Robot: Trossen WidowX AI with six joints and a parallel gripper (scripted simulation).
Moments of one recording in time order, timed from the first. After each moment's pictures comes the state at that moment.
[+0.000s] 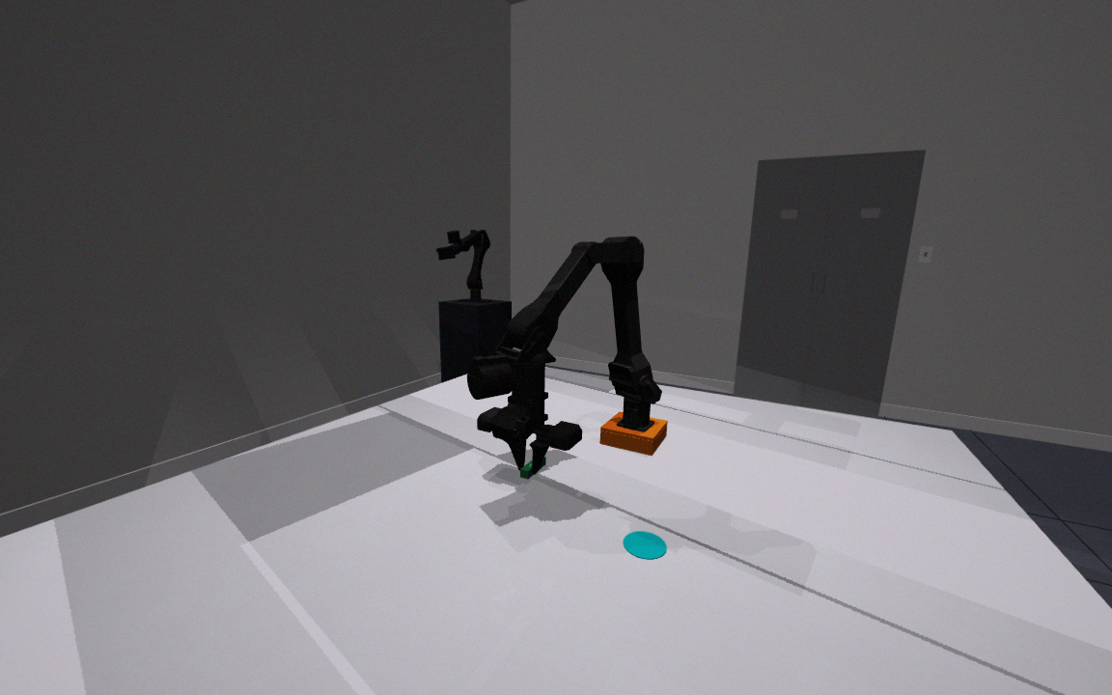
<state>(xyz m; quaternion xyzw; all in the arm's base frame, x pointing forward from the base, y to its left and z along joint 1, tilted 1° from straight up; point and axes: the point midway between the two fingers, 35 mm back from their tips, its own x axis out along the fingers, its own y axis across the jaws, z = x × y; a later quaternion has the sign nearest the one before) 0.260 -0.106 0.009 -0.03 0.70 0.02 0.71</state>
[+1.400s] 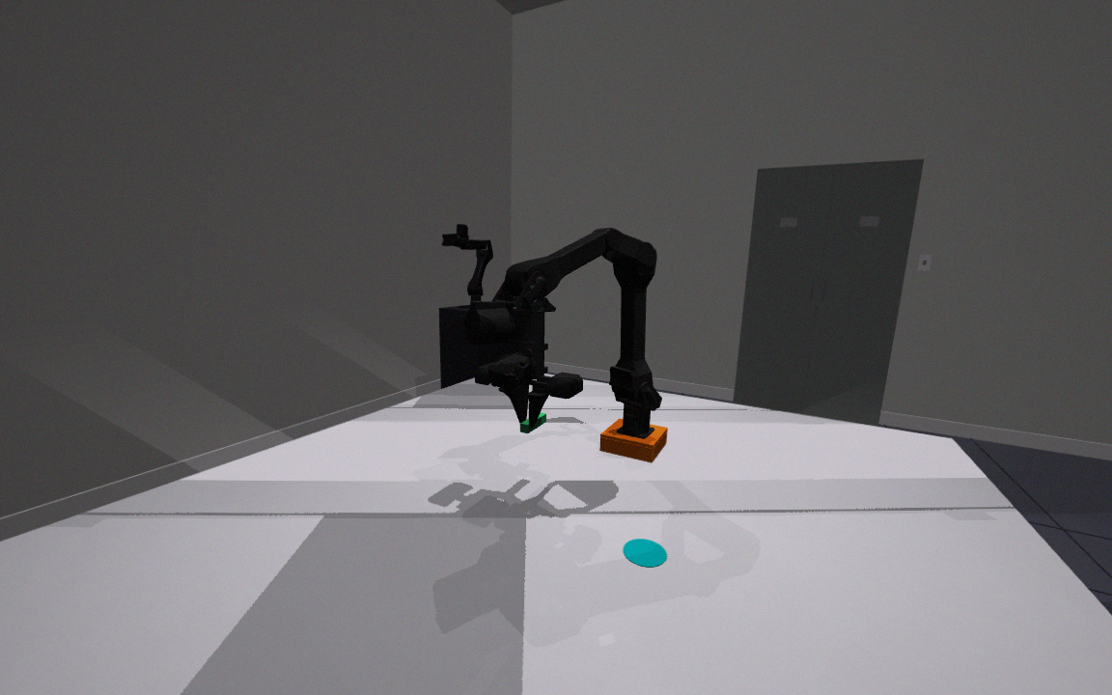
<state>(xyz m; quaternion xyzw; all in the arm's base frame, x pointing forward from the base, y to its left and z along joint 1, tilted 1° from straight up) 0.261 -0.106 0.109 -0.03 0.70 0.02 0.71</state>
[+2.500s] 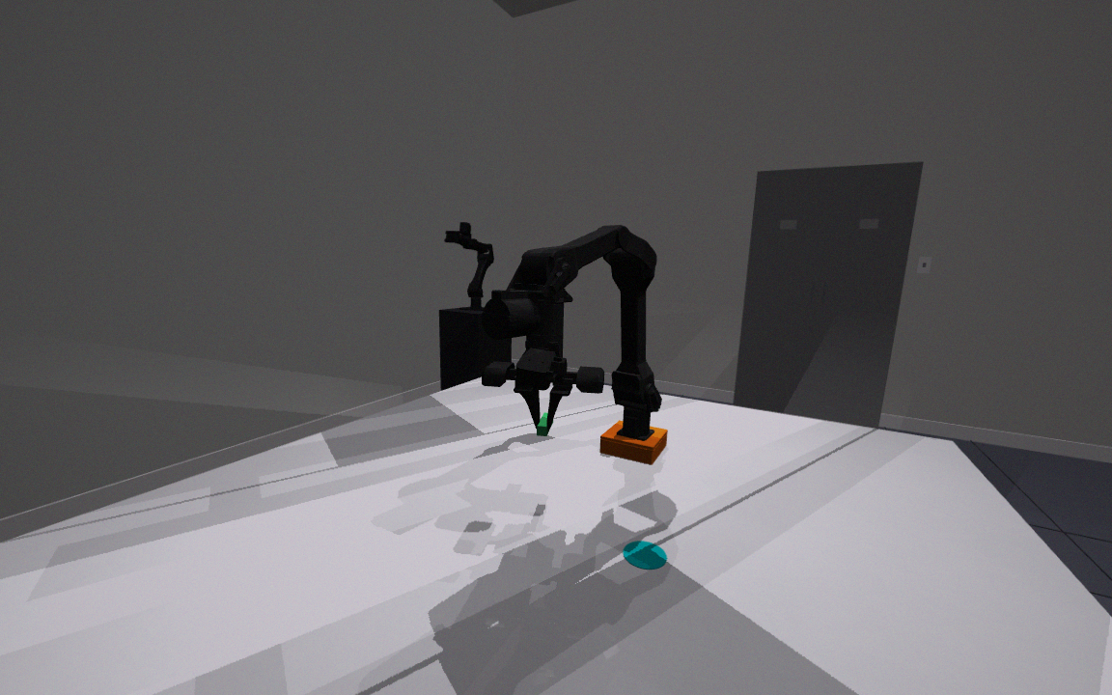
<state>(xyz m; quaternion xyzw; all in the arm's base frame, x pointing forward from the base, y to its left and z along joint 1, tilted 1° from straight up) 0.299 -0.047 0.135 -0.14 0.69 0.14 0.70</state>
